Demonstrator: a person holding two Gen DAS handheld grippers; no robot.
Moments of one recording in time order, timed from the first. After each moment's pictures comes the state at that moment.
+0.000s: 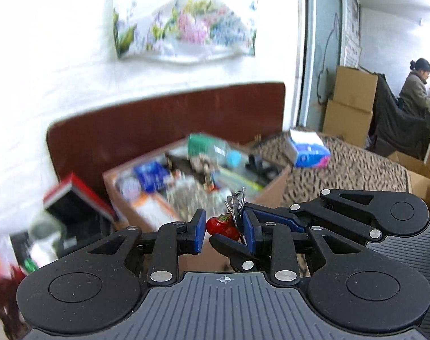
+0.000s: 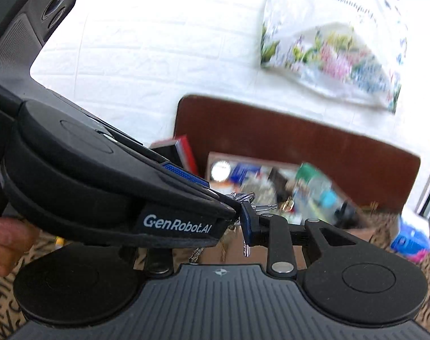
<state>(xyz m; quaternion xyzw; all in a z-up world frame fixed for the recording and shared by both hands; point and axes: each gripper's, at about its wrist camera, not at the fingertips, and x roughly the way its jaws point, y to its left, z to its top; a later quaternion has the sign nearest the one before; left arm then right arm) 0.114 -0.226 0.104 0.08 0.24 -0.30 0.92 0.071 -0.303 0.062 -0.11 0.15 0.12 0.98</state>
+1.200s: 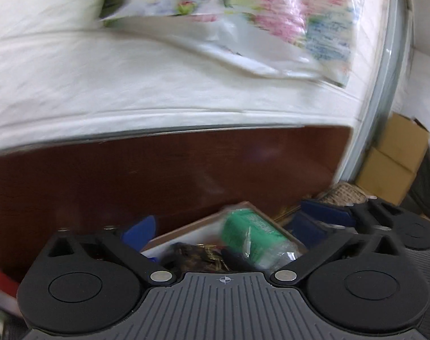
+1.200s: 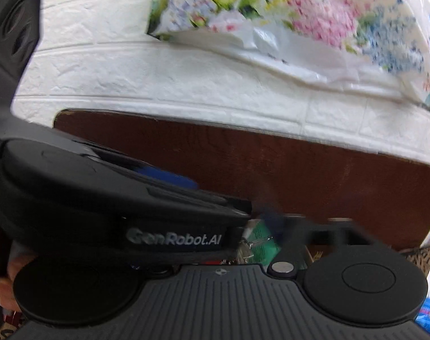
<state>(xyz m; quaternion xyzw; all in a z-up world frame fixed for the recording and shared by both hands) 0.383 -0.311 0.083 -0.03 0.26 -0.26 0.93 0.343 -0.392 0.066 -0.10 0.19 0.08 0.97</state>
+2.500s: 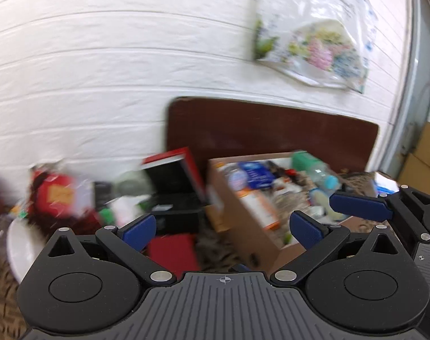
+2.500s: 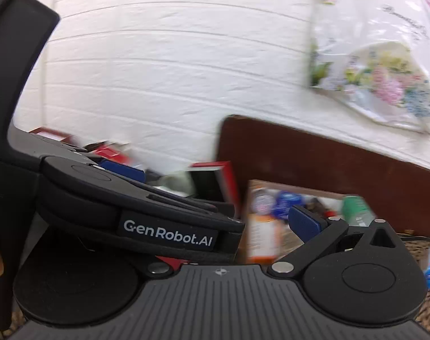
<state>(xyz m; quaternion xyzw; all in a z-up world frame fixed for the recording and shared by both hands) 0.102 -0.120 0.091 -0.04 0.25 -0.10 0.96 0.084 -0.238 0.093 -0.11 0.18 0.22 0.95</state>
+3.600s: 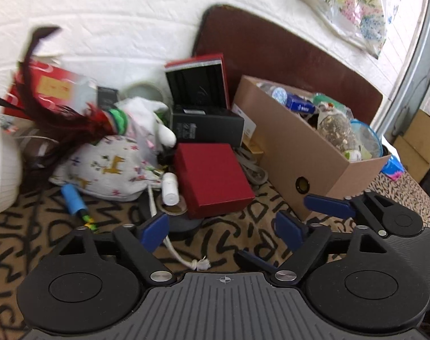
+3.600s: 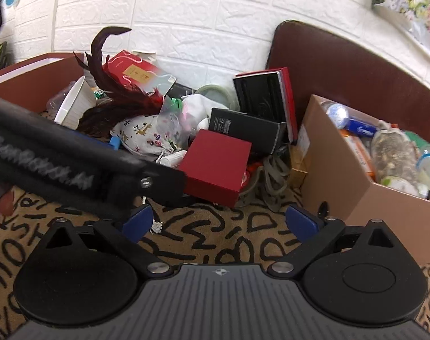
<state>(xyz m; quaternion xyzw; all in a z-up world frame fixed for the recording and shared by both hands) 0.150 -0.044 -0.040 -0.09 0.34 -0.18 0.92 0.122 -0.180 -0.048 -0.15 0.26 0.22 0.93</state>
